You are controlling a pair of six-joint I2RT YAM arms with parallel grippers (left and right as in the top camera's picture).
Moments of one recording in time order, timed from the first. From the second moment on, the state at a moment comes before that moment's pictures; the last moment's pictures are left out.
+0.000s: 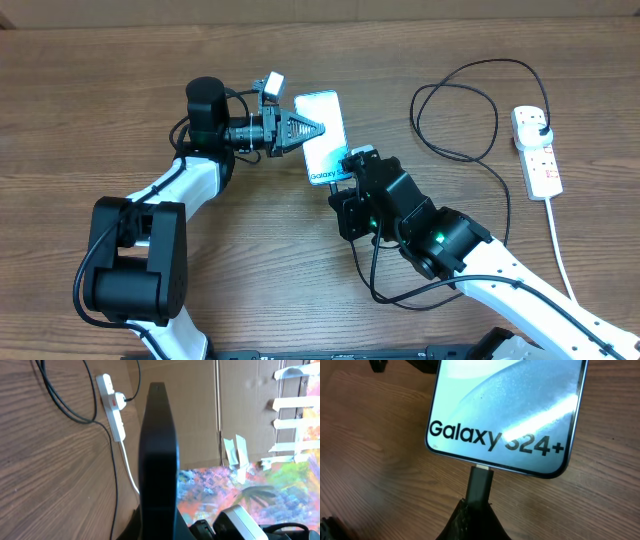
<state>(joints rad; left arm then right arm) -0.13 1.88 1.02 0.56 1.37 -1.09 0.73 1.28 0.90 -0.38 -0.10 0.44</state>
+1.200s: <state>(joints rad) -0.25 1.88 1.02 0.38 1.21 -0.86 0.72 0.96 0.92 -0.41 0.40 0.41</state>
